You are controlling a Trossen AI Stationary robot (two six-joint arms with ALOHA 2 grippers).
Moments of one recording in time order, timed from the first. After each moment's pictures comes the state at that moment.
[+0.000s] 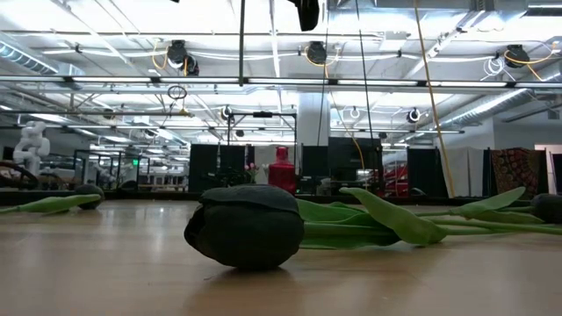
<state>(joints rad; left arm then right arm) -0.41 1.23 0.92 0.13 -0.71 -0.12 0.13 1.61 1.15 0.36 0.14 0.09</state>
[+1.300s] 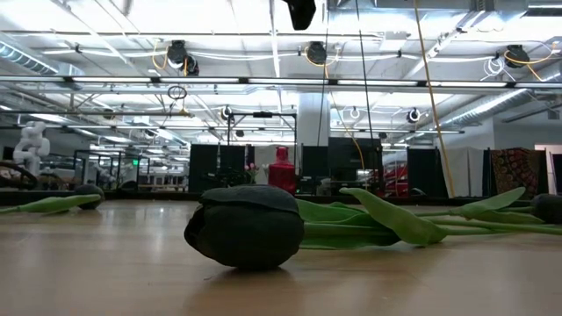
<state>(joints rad) -0.40 0.82 0.92 -0.23 -0.11 -0.04 0.13 1.61 1.16 0.30 -0.05 0.07</state>
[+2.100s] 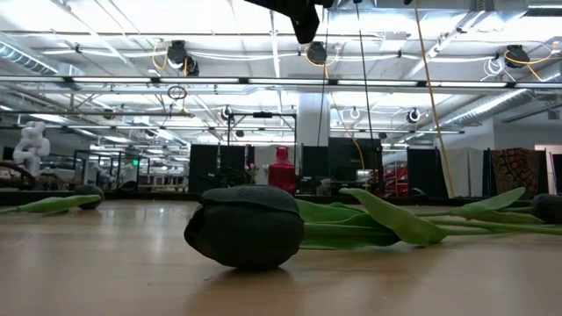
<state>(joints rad) -0.31 0.57 0.71 -0.26 0.50 -0.31 0.12 1.61 1.15 0.23 -0.05 0.15</state>
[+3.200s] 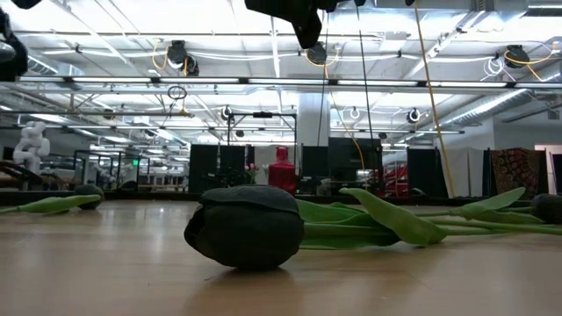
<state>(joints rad) -0.96 0.56 0.53 -0.13 -0.42 -0.57 0.12 1.61 1.15 0.18 -0.05 0.16</state>
